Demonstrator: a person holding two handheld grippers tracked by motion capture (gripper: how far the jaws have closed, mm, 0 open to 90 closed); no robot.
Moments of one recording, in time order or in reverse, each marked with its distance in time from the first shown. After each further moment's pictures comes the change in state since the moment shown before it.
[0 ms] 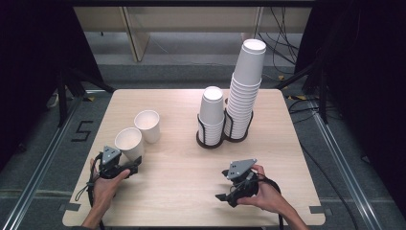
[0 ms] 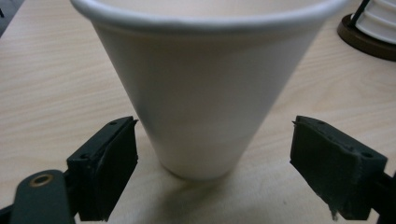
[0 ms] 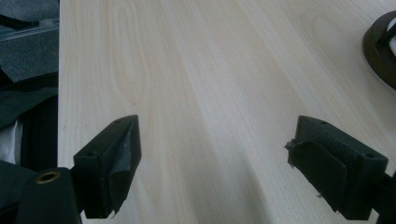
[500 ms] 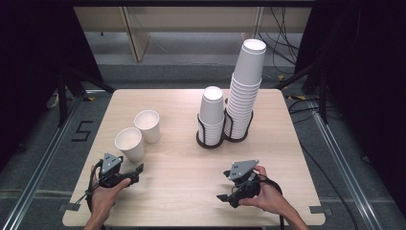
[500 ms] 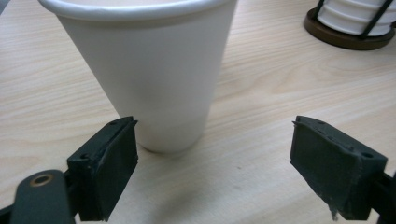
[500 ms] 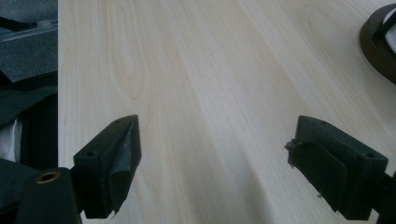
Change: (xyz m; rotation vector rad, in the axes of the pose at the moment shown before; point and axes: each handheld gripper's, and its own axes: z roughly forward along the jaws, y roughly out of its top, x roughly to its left) left arm -0.021 -0.007 -0.024 0.005 -0.040 0.020; right arm 0.001 -0.005 -0.002 0.000 0.000 0.017
